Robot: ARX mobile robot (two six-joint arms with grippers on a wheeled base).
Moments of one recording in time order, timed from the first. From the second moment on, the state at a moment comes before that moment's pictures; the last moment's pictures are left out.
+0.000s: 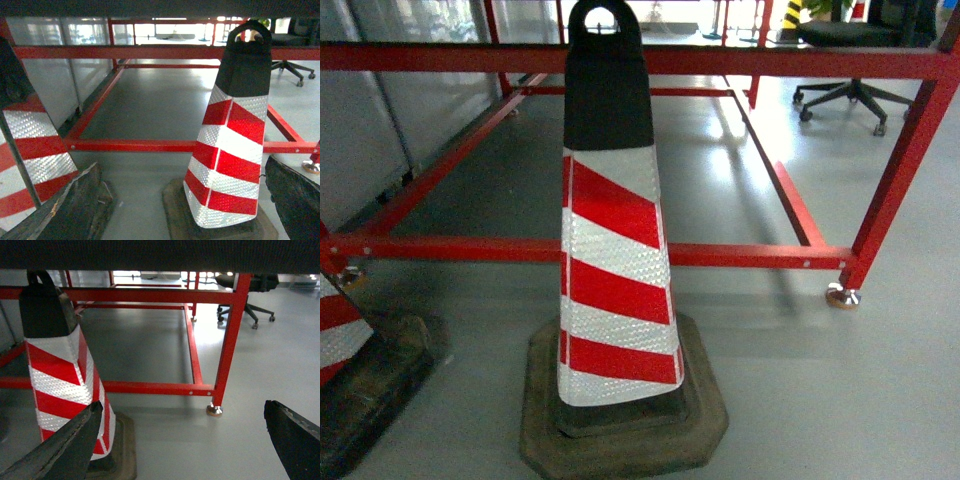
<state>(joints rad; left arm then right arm) 0.00 0.01 0.01 -0.01 0.00 -0.01 0.00 0.00 0.01 -0.01 0.00 0.00</state>
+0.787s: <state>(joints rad) 0.00 0.01 0.01 0.00 0.00 -0.01 0.00 0.00 0.01 0.00 0.00 0.00</state>
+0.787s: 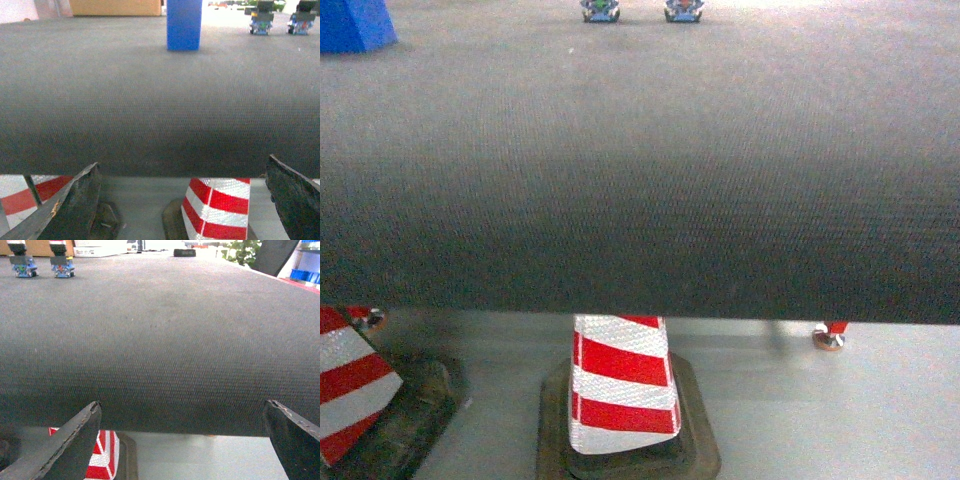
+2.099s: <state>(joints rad) 0.00 0.01 0.01 0.00 0.00 -0.01 0.00 0.00 0.01 -0.01 0.00 0.00</state>
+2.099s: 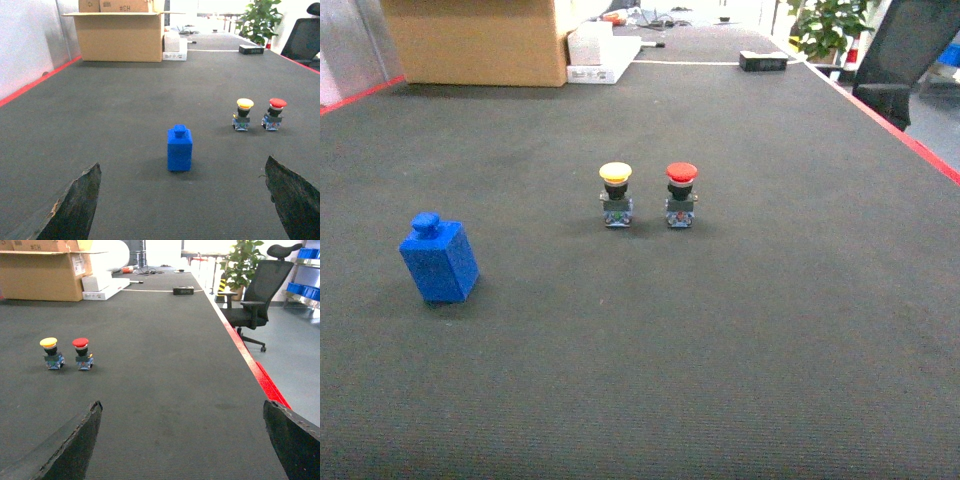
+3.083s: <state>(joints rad) -0.14 1.79 0.57 0.87 -0.16 -0.11 0.00 0.00 0.01 0.00 0.00 0.00</state>
